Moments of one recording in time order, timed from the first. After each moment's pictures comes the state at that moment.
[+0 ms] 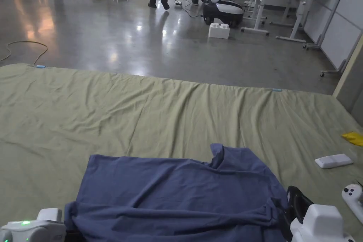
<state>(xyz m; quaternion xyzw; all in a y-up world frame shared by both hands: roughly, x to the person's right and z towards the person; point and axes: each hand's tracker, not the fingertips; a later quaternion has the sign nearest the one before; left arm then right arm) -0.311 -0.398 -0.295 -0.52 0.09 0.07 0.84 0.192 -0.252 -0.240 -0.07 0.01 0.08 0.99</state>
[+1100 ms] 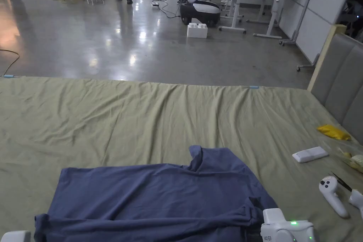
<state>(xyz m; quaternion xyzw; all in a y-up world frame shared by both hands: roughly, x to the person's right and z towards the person) -0.264 -0.341 -0.252 -0.47 0.08 0.03 0.88 0.267 -0.409 -0.392 -0.49 0.04 0.09 0.86</state>
